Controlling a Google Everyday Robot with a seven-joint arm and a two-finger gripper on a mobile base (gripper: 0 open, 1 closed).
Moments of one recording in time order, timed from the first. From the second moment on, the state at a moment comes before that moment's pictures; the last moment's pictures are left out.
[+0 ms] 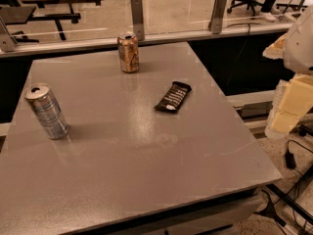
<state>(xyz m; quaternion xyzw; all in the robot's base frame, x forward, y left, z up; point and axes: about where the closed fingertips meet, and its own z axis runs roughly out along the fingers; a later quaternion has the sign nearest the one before) 0.438 -0.217 0.976 -0.60 0.78 -0.03 0.16</state>
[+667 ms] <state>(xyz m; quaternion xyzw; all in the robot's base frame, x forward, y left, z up) 0.455 -0.208 0.979 -0.60 0.78 -0.03 0.18</state>
